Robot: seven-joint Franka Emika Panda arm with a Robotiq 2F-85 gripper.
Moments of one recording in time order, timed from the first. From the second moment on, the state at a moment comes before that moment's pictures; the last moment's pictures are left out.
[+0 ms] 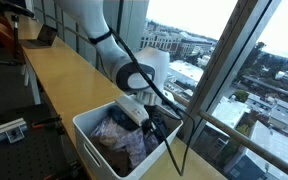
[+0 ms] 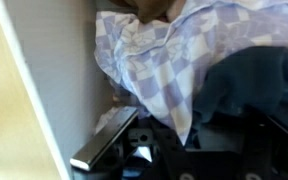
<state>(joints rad) -0.18 0.46 -0.07 -2.02 -0.11 2.54 -0.21</state>
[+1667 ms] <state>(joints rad) 0.20 -0.18 0.32 -1.80 -0.26 2.30 0.02</state>
